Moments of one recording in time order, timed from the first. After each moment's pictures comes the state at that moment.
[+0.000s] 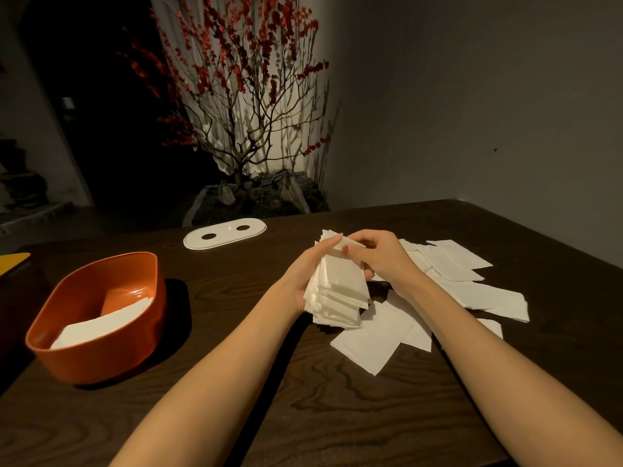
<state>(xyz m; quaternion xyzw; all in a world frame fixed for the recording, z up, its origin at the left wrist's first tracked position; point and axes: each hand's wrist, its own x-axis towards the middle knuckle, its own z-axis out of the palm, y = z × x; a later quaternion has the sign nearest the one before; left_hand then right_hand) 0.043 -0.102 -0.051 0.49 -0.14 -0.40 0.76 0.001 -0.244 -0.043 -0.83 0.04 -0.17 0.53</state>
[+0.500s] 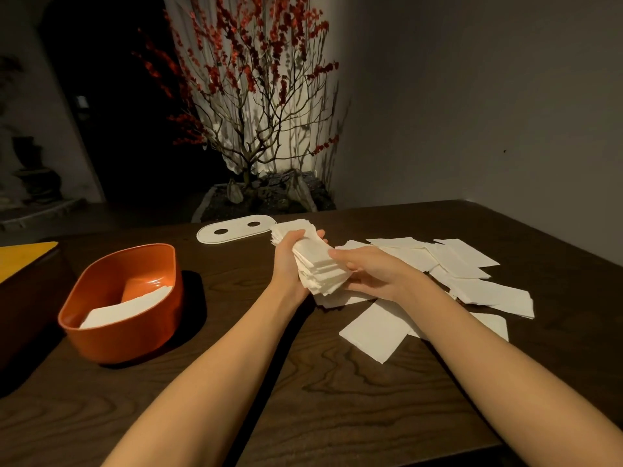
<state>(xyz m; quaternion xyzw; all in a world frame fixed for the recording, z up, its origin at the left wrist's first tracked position) 0.045 -0.086 -0.056 0.39 -0.04 -0.21 0.90 -0.014 -0.219 -0.036 -0.65 0.10 0.08 0.75</state>
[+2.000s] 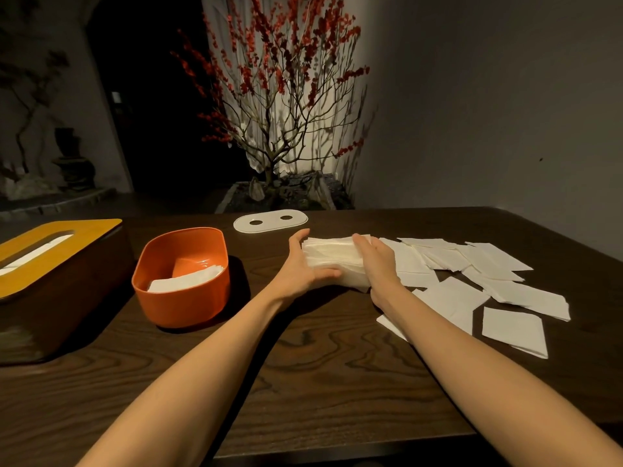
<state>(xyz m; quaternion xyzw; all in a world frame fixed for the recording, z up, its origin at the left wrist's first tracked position) 0.036 -0.006 -0.075 0.79 -0.23 -0.01 0.56 0.012 -0.155 -0.069 -0.69 0.15 -0.18 0.68</state>
